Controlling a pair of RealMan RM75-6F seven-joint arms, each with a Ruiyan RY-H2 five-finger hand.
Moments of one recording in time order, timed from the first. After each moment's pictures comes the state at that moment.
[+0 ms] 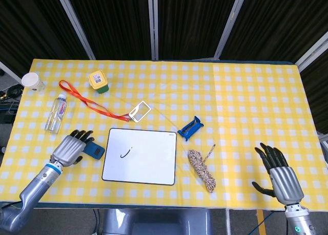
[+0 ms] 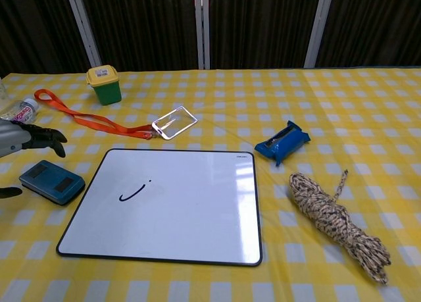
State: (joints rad) left arm -0.47 -1.34 -0.04 -1.41 1.48 0.92 0.35; right arm 0.08 -1.19 -0.02 -1.63 -1.64 1.49 0.03
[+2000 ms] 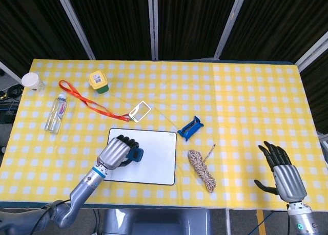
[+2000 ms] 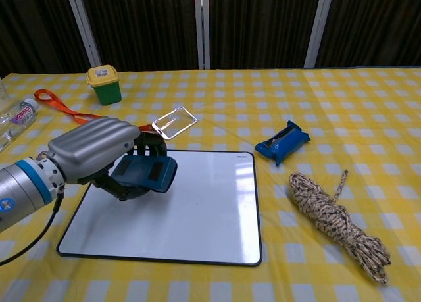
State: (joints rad) left arm -0.58 -1.75 -0.06 -1.27 1.57 1.11 0.26; right arm 0.09 -1.18 -0.01 -1.62 -1.60 1.46 0.08
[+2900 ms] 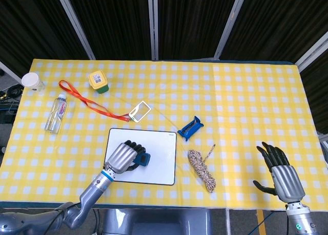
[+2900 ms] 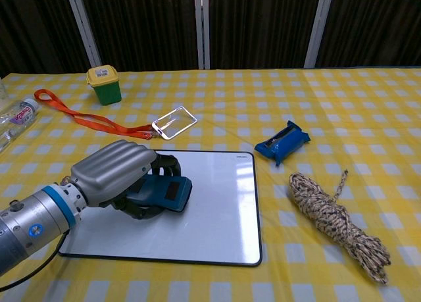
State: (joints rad) left arm -0.58 -1.89 -0.02 -1.07 1.58 1.14 0.17; right arm 0.09 -1.19 -0.01 -1.62 -1.61 1.46 0.07
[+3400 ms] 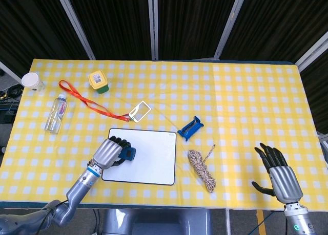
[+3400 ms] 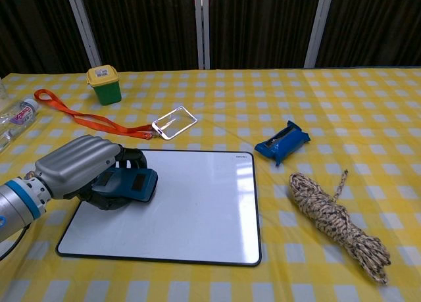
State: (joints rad) left arm -0.55 -1.85 0.01 -0.95 1.60 1.19 0.05; right arm 0.09 -1.20 -0.02 -1.62 -1.62 1.46 0.04
